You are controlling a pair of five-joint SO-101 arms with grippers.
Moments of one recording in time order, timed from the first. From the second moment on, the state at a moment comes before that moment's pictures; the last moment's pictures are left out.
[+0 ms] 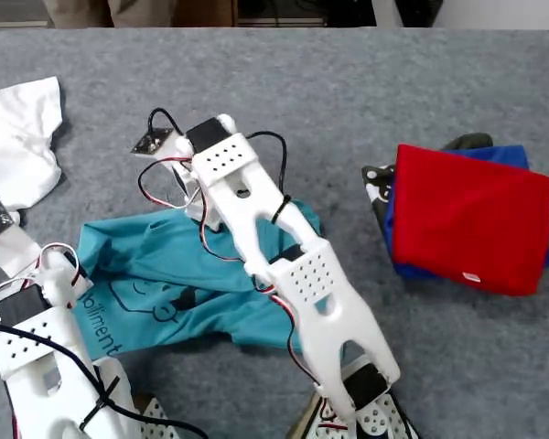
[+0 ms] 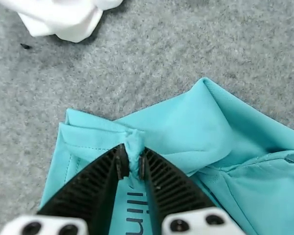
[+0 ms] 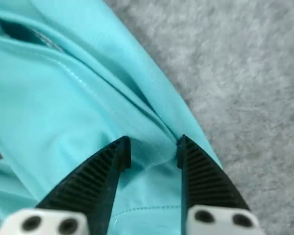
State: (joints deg) left arm -32.4 -58.3 68.0 56.0 2.2; right arm -37.6 55.6 -52.8 101.2 18.6
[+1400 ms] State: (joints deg) left arm -32.4 -58.3 68.0 56.0 2.2; right arm -42.5 40.7 -38.7 101.2 18.6
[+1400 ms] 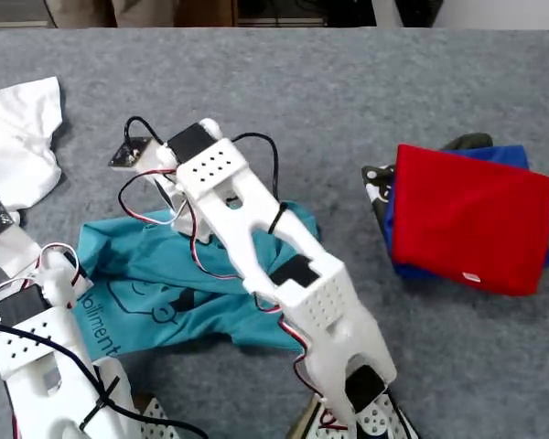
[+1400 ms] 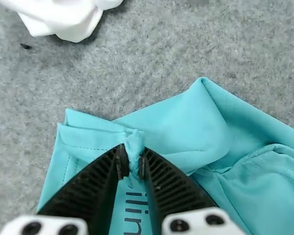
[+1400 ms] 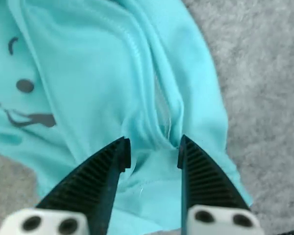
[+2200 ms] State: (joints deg) left arm -32.4 -58.3 68.0 56.0 2.2; right arm -42.5 42.6 -34.2 96.3 18.6
